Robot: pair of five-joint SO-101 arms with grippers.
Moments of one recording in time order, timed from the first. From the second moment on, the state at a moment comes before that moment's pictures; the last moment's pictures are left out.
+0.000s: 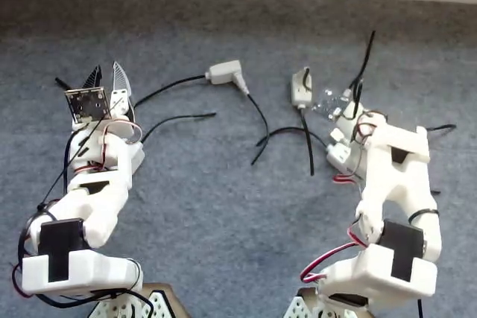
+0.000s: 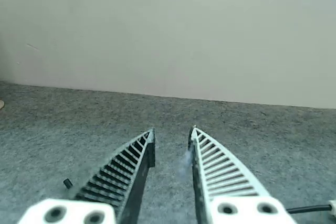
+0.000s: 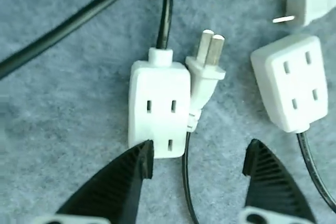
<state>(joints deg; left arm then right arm) -15.2 -3.5 64.8 -50.9 0.8 11.9 8.6 26.8 50.6 70.5</state>
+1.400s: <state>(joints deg) -14.7 -3.5 64.8 -50.9 0.8 7.9 12.7 15.0 67.5 66.2</state>
